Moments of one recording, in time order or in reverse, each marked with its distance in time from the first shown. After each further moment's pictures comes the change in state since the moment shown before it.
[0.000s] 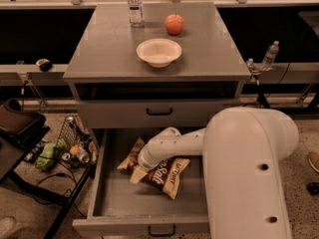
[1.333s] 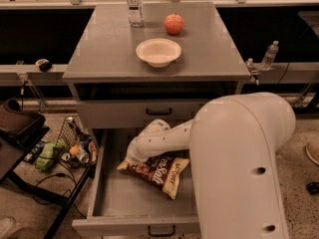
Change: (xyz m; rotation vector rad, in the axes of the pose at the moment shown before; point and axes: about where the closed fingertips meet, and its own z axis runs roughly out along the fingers) arm -0.064 0.005 -0.028 0.063 -0.032 -0.066
